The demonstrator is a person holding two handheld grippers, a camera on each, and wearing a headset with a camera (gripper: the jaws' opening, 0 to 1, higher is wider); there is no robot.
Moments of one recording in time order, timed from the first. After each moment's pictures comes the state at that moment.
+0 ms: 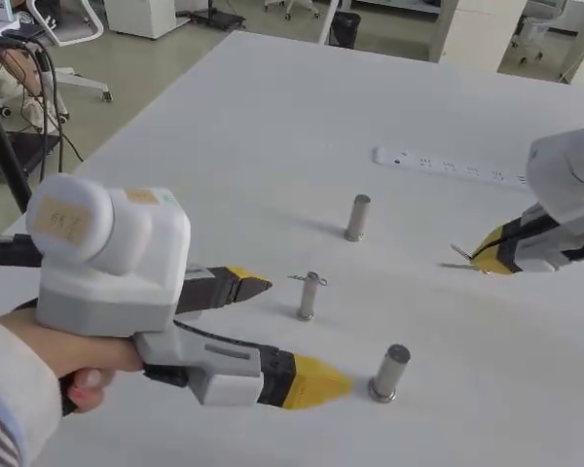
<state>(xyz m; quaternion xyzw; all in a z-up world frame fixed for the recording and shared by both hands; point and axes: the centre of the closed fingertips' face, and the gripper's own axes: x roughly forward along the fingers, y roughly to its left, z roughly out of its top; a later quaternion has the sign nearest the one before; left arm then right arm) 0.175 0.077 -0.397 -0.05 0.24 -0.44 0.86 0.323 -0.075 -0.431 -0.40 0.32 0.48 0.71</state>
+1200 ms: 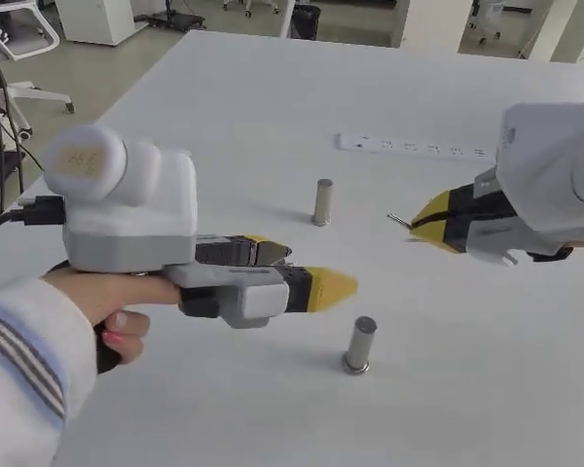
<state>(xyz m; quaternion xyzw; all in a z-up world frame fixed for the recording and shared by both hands) 0.207 0.041 -0.375 -0.11 0.24 -0.42 0.87 0.251 -0.025 -0.374 -0.43 0.16 0.50 0.73</state>
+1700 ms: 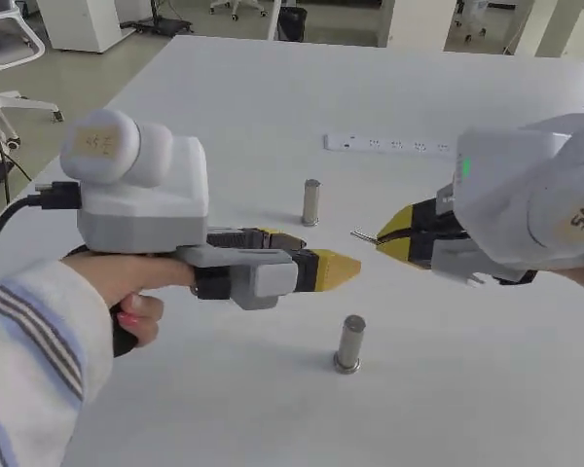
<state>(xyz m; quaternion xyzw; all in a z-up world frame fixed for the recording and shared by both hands) 0.218 0.025 -0.367 -0.12 0.25 -0.44 0.86 0.233 -0.009 -0.380 -0.47 0.14 0.51 0.71</state>
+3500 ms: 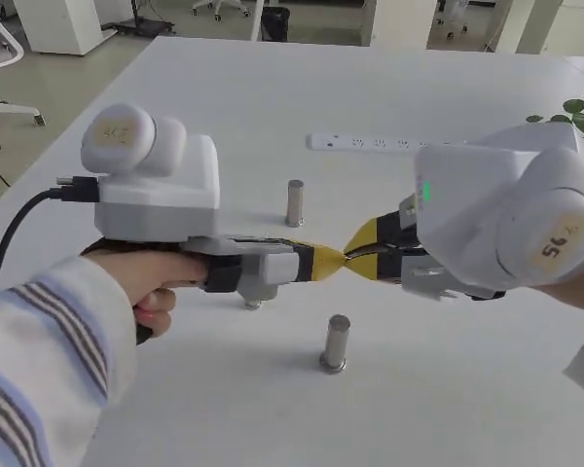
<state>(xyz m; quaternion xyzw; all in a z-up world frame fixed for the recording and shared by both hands) 0.215 0.002 -0.374 -0.17 0.29 -0.45 0.83 0.211 0.004 -0.378 -0.48 0.12 0.53 0.69</state>
